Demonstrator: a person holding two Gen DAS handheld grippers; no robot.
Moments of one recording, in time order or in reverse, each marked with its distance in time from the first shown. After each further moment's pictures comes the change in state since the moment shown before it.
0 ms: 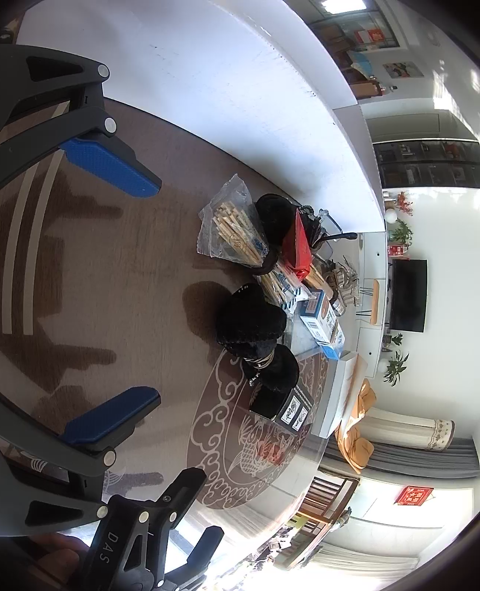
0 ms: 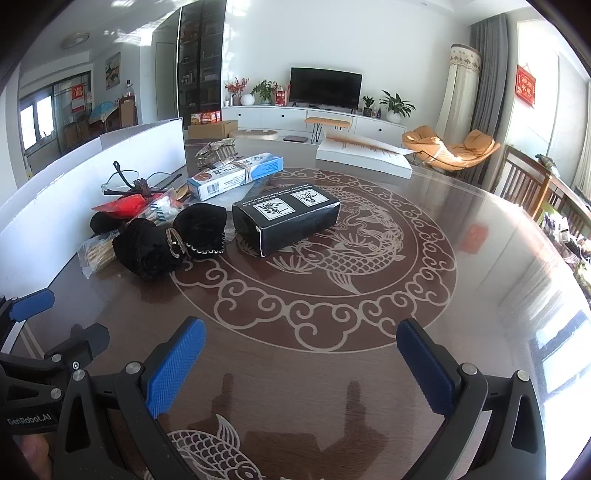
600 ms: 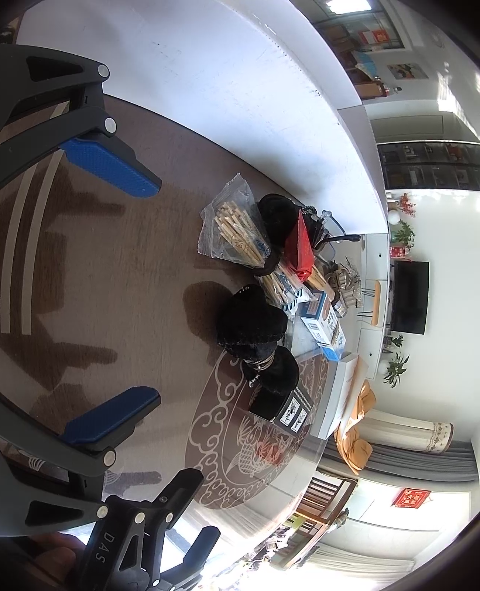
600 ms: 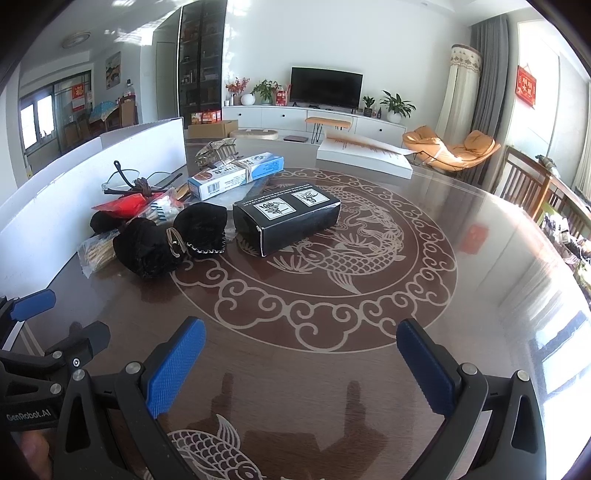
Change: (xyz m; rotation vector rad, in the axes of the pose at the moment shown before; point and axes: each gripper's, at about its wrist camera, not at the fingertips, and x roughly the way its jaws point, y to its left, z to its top) left arm 0.001 0.001 0.000 -0.013 0.007 -0.006; right arm 0.000 0.000 0.000 0.000 0.004 0.001
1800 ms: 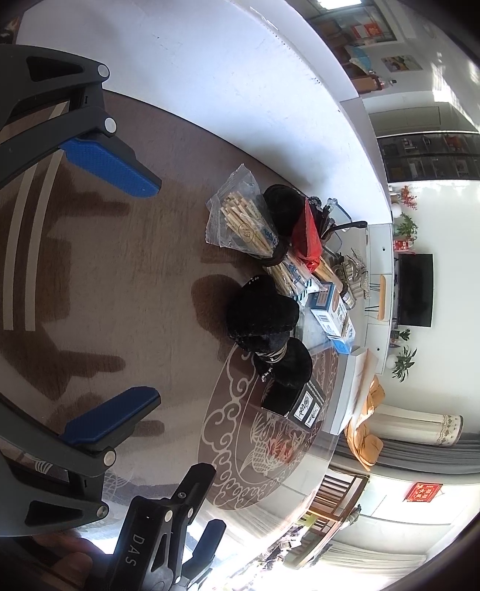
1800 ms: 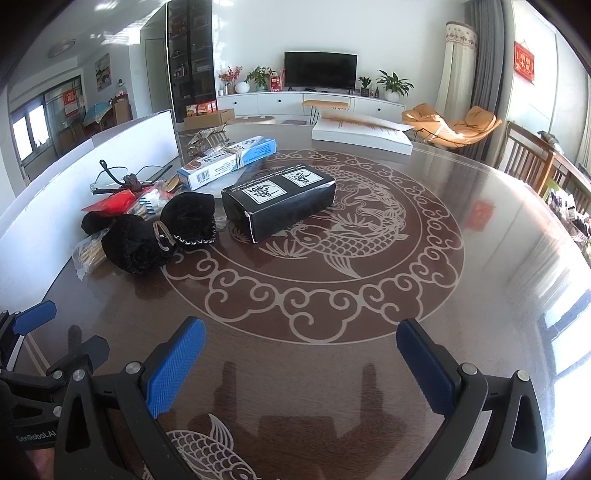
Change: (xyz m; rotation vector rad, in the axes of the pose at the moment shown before) left arm 0.005 -0.008 -0.002 0.039 0.021 0.007; right arm 0.017 -0.013 -0.001 0.063 0.073 0.033
